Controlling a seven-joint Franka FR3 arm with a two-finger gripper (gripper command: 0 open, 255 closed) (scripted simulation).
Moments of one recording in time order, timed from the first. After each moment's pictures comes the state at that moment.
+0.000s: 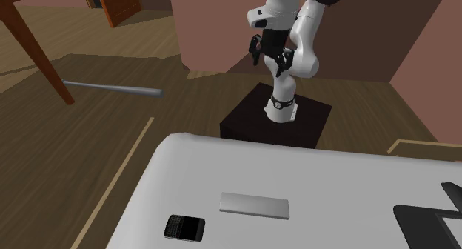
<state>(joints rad) -0.01 -0.77 0.07 -2.34 -0.07 1.47 0.13</state>
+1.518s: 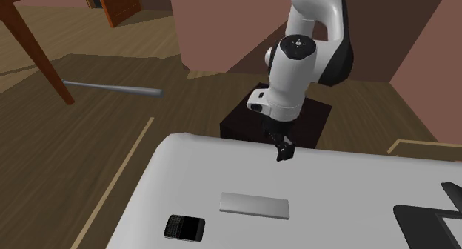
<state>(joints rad) -0.09 -0.13 0.34 -2.17 0.03 2.00 0.86</state>
